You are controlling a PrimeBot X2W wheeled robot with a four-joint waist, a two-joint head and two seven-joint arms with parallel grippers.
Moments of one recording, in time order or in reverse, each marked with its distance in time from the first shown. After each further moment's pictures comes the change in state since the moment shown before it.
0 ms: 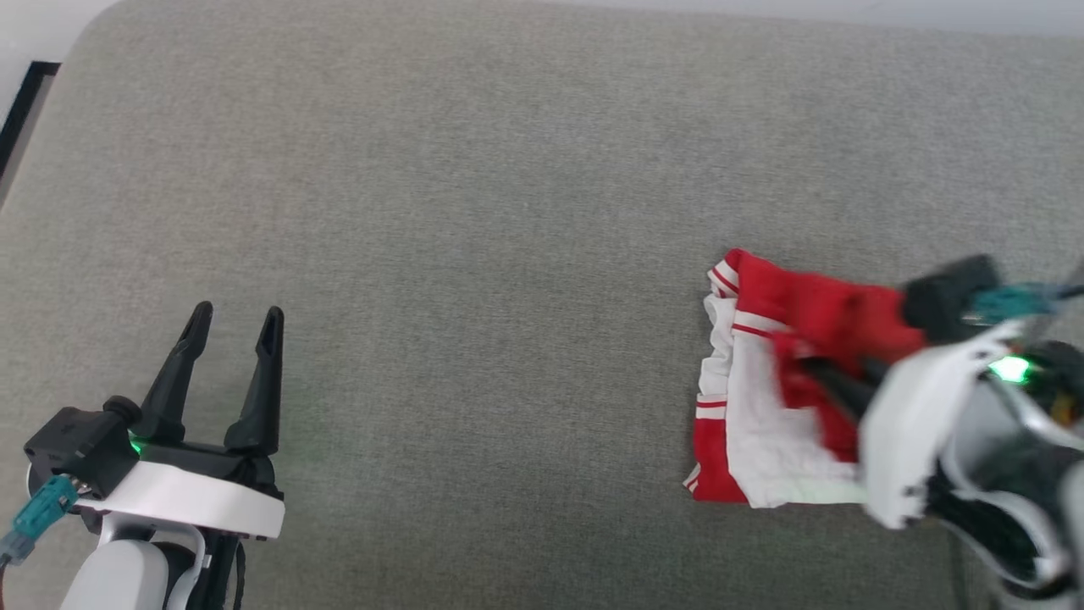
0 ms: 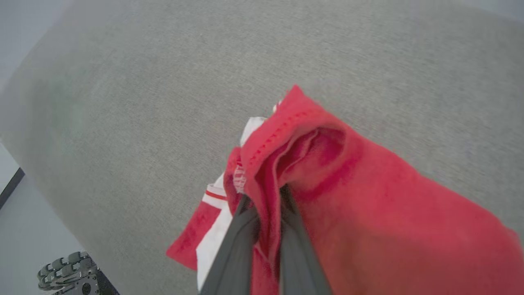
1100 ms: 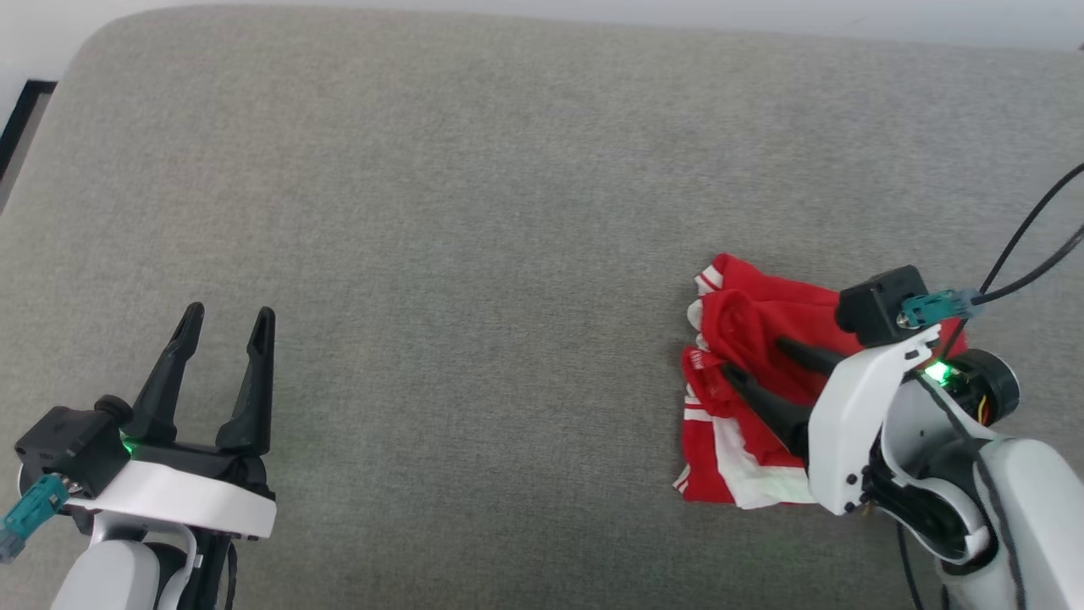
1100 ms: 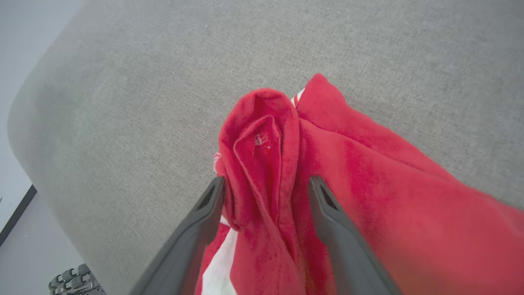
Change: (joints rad) left arm -0.002 0.018 -0.001 0.008 -0.017 0.000 0.000; right arm -0.093 0.022 0.153 0.272 0.043 0.000 -0.203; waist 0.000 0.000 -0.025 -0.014
